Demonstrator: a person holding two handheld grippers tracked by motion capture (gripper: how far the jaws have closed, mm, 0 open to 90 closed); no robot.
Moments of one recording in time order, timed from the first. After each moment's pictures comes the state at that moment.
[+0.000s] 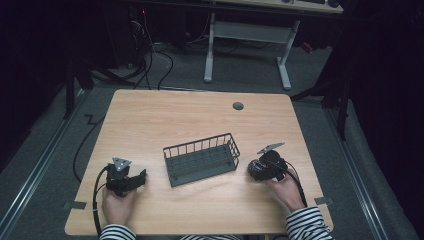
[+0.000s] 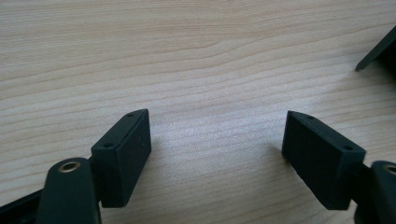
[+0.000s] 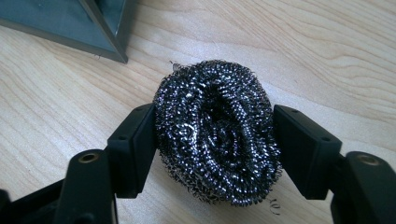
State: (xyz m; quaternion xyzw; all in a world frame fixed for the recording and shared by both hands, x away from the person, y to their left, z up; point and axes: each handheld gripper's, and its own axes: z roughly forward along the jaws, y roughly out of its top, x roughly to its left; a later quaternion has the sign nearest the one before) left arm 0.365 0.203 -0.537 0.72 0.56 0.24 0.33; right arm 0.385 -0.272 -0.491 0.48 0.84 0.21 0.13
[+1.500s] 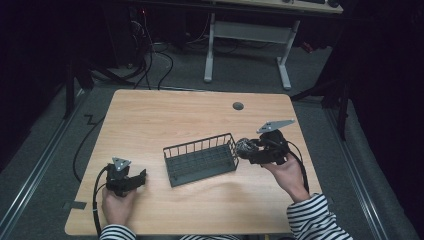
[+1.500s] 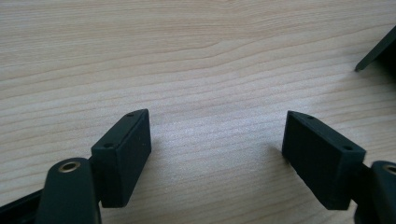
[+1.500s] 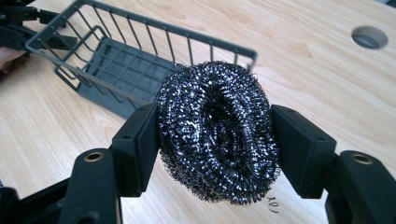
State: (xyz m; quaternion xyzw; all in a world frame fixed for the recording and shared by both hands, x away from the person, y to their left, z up) left arm 0.365 0.203 -0.537 0.72 0.56 0.23 0.33; right arm 0.382 -0.239 -0.380 0.39 0.84 0.35 0.12
